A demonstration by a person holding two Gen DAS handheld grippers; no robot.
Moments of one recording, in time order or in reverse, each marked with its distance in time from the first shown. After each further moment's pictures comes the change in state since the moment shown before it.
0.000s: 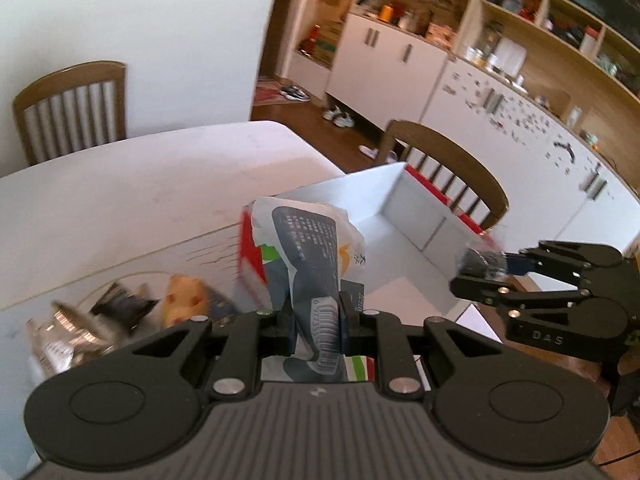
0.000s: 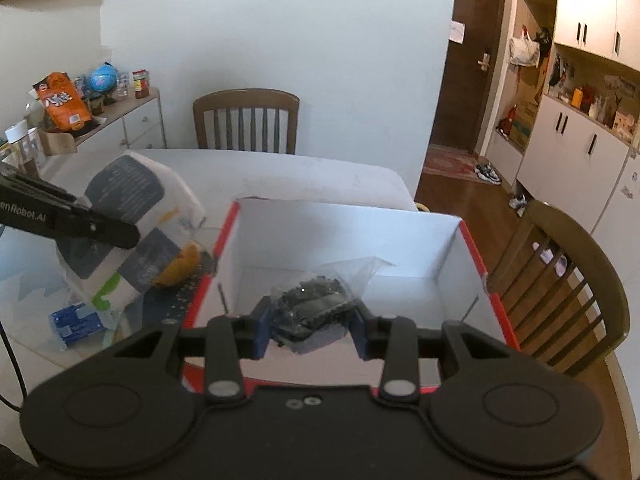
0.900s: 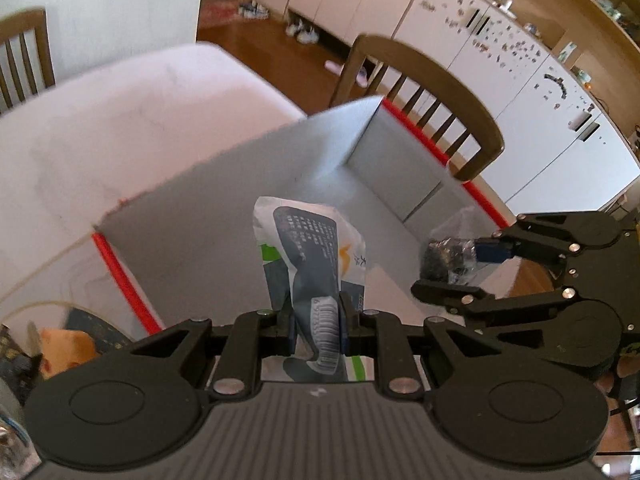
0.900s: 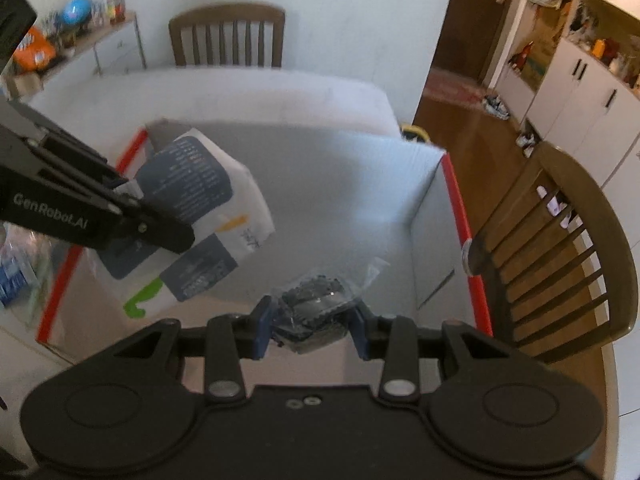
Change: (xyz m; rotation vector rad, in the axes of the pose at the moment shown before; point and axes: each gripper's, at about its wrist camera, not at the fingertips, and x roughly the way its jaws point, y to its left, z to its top) left arm 0.155 -0.027 0.048 0.013 0.296 -0.104; right arm 0.083 -0.064 0.006 -0.002 0.298 -0.036
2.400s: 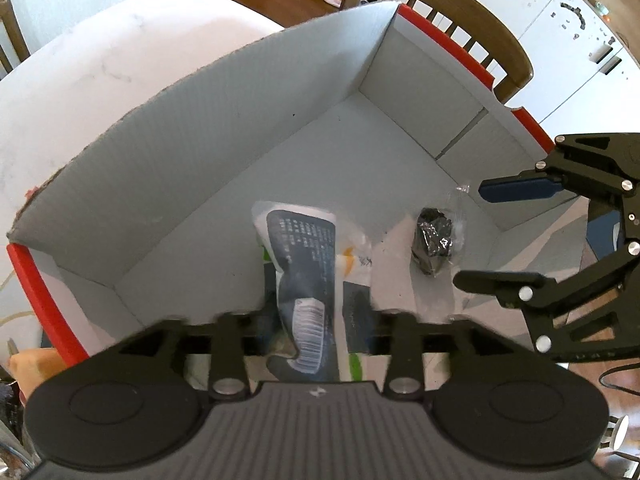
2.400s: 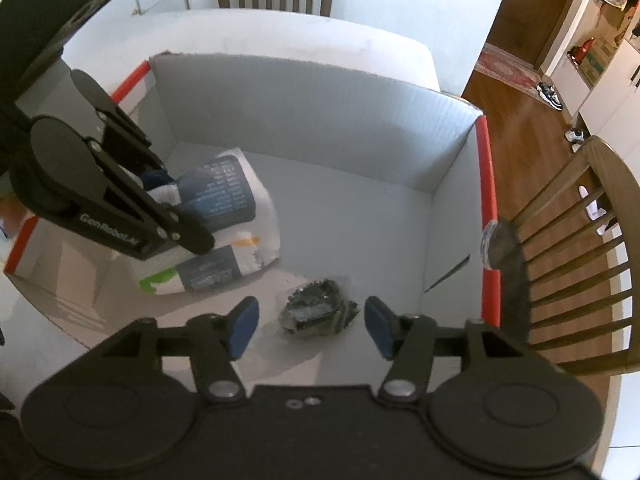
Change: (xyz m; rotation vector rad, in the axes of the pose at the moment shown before) left arm 0.071 -0.010 0.006 0.089 0.193 0.063; right arm 0.028 -0.015 -0.005 -0.060 0.136 0.084
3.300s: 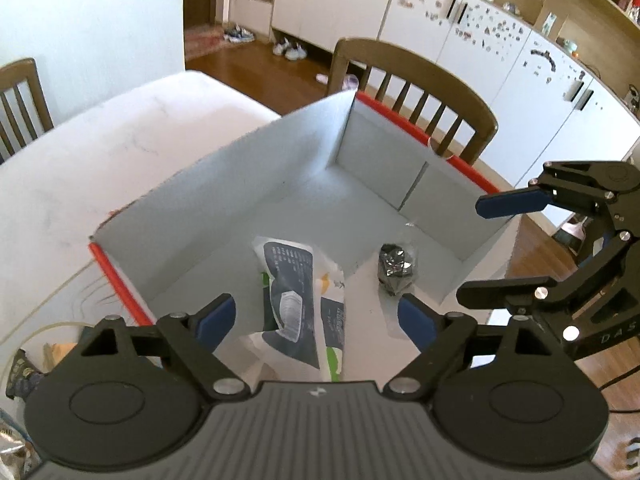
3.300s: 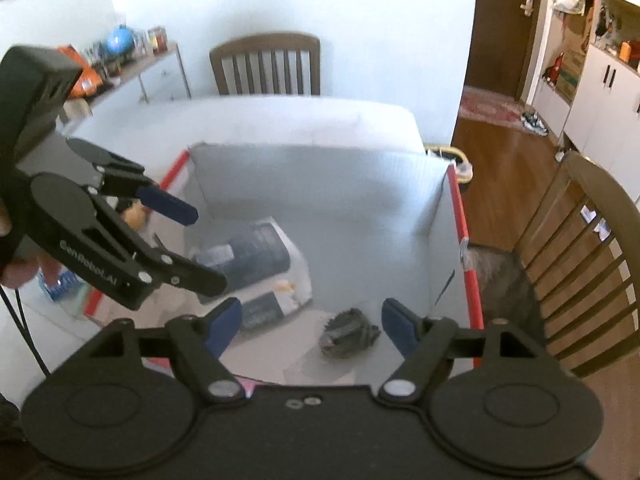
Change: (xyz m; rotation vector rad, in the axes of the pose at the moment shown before) left arm -0.074 -0.015 -0.045 0.045 -0.276 0.012; right arm -0.070 0.012 -0.032 0.135 -0.246 0.015
